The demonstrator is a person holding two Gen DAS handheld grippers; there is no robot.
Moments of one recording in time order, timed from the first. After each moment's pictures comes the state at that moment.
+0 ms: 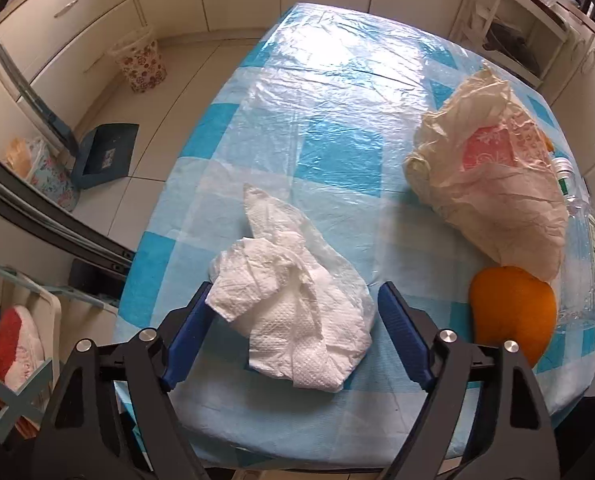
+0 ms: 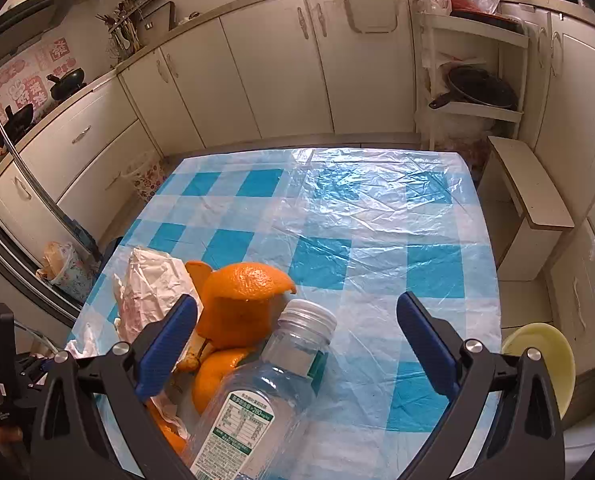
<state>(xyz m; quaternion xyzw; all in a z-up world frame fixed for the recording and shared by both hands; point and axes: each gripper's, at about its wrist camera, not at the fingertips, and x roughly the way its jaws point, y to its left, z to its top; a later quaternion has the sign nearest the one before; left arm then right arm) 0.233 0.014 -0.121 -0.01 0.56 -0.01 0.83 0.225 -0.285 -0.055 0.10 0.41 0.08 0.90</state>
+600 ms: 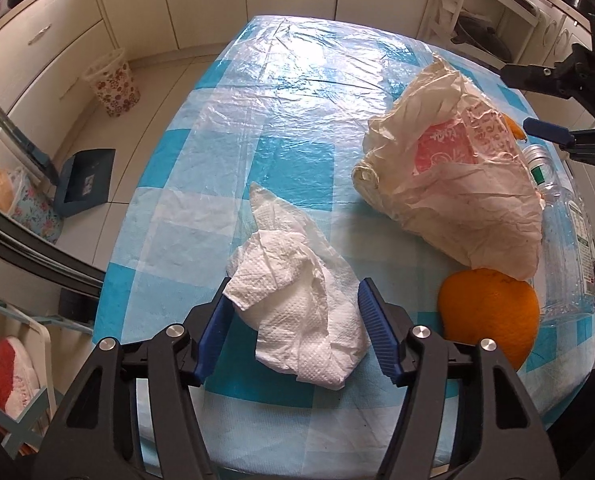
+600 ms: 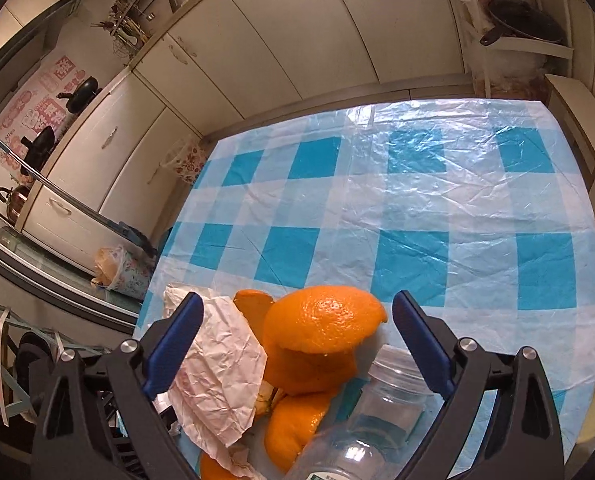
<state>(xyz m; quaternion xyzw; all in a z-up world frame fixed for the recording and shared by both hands) 0.234 -0.003 -0.117 0.01 0.55 -0.05 0.84 0.290 -0.254 -0.088 0.19 0.49 0.16 0.83</state>
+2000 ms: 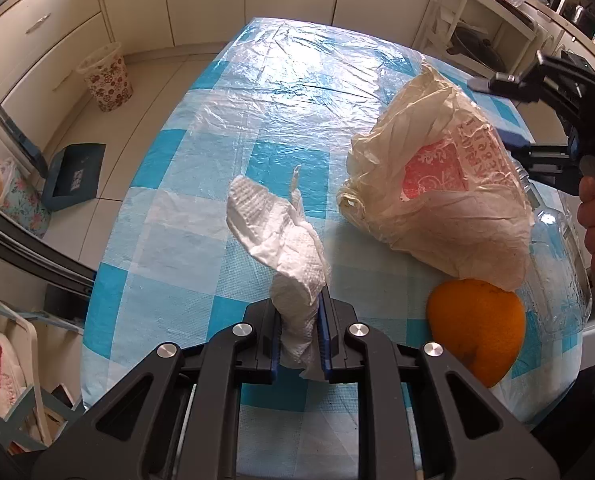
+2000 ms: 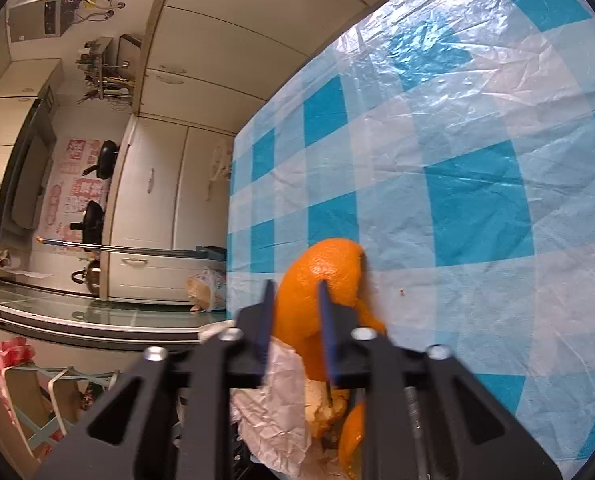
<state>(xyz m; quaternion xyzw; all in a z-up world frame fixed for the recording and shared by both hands) 0.235 0.007 -0.116 -0.02 0.54 -0.07 0.84 0.303 -0.281 -0.115 0.40 0.53 0.19 0.72</state>
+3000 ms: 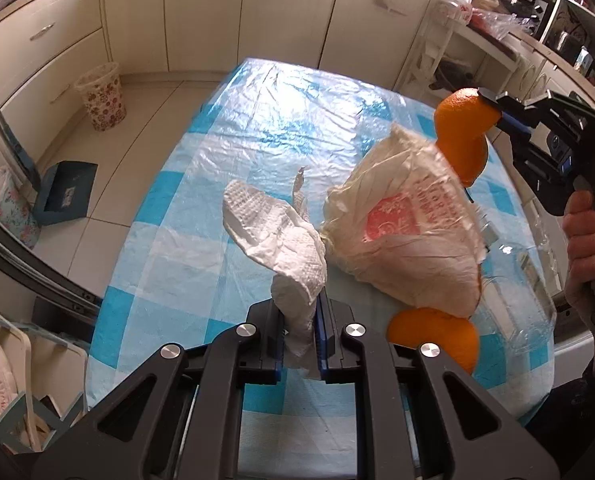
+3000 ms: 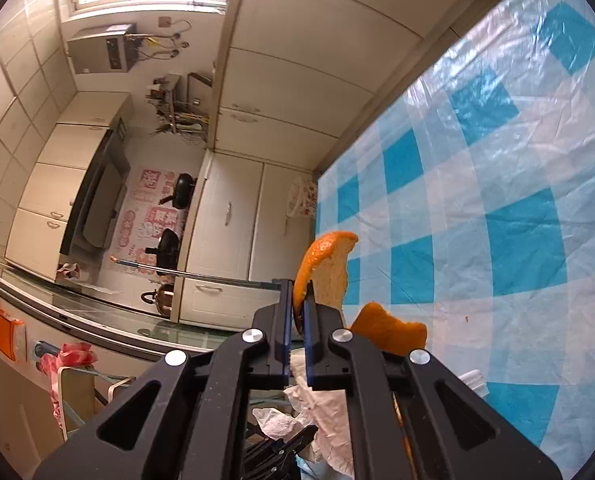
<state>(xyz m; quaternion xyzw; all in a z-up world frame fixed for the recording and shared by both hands) 0.224 0.016 -0.080 -0.05 0.48 -0.09 0.87 0.287 -0.317 -0.073 0.50 0.38 0.29 0.72</state>
